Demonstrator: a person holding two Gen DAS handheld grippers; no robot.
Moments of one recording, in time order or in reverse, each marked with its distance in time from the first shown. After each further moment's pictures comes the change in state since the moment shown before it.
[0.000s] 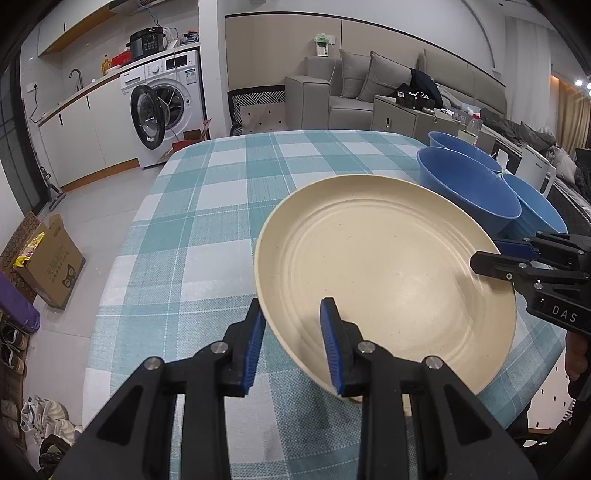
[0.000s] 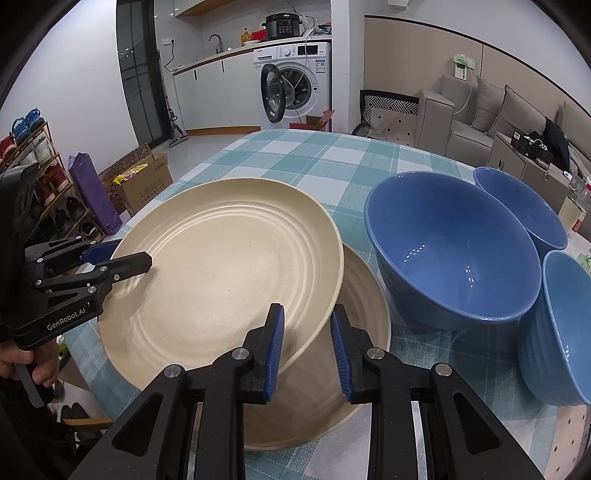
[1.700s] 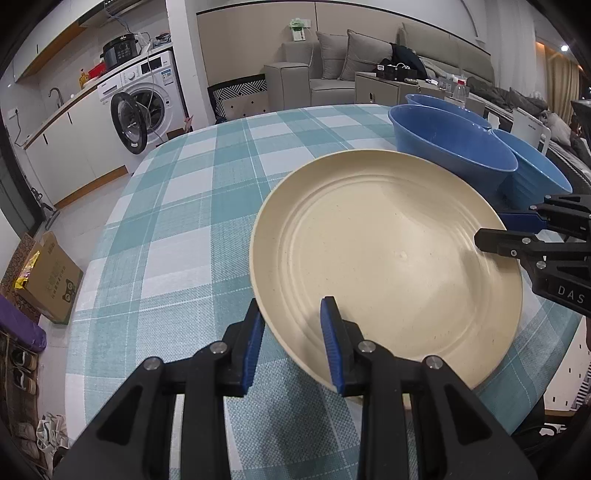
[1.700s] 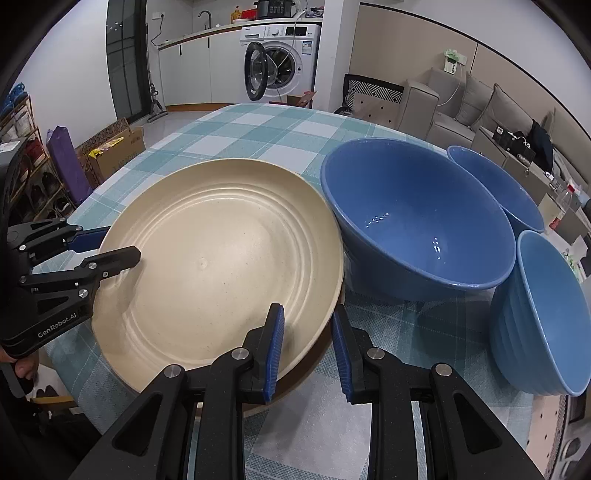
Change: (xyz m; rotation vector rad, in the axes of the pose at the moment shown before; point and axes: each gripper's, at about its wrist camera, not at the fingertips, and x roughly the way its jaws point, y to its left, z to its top) left arm 0.025 -0.039 -0.010 0.104 0.051 0.014; right arm 0.012 -0.018 -0.019 -0.042 0.082 -0.121
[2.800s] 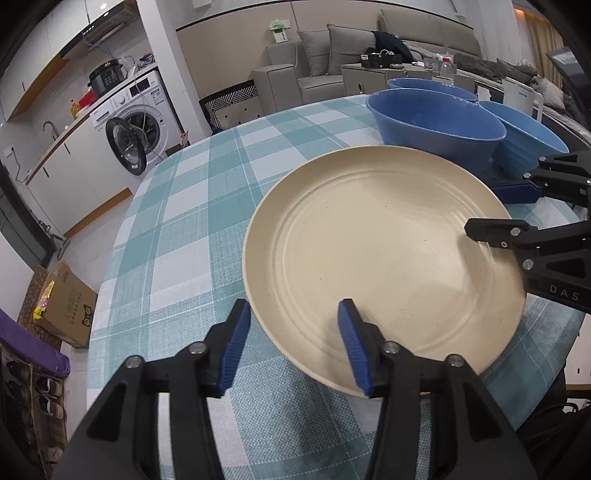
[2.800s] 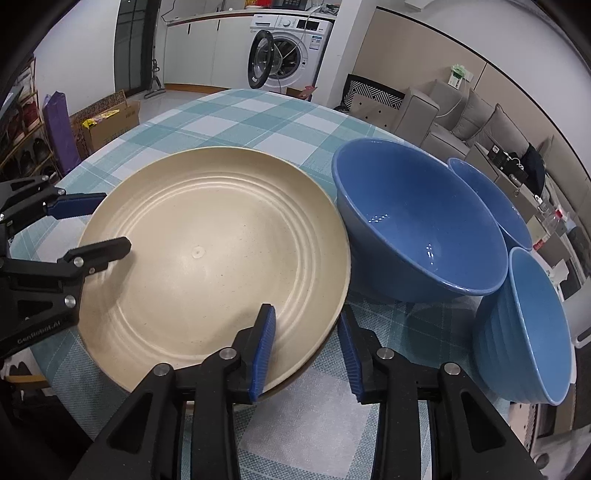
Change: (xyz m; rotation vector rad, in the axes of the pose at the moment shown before) left arm -0.006 -0.021 -0.003 0.129 -0.005 0.064; right arm 0.004 0.018 -0.006 -0.102 0.023 -0.094
